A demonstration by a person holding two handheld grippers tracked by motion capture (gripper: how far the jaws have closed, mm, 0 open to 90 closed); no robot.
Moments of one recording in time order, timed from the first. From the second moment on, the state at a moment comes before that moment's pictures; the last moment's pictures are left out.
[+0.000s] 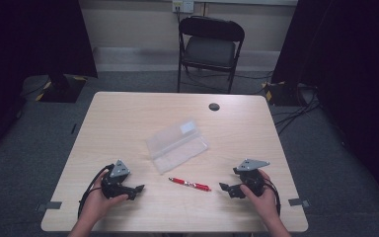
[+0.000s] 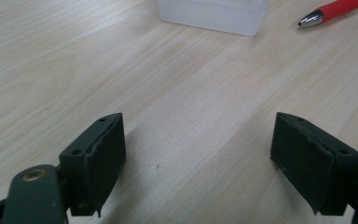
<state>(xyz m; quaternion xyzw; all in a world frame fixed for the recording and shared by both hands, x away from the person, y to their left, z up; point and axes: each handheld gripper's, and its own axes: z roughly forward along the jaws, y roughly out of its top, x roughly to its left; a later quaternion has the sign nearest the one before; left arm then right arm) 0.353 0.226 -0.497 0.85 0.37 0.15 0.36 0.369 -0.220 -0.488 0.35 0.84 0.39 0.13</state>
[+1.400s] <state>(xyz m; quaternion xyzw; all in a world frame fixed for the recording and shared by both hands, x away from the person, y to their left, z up) 0.403 0.136 -0.476 0.88 0.30 0.12 0.34 0.370 -0.223 -0.500 0.33 0.85 0.37 0.15</state>
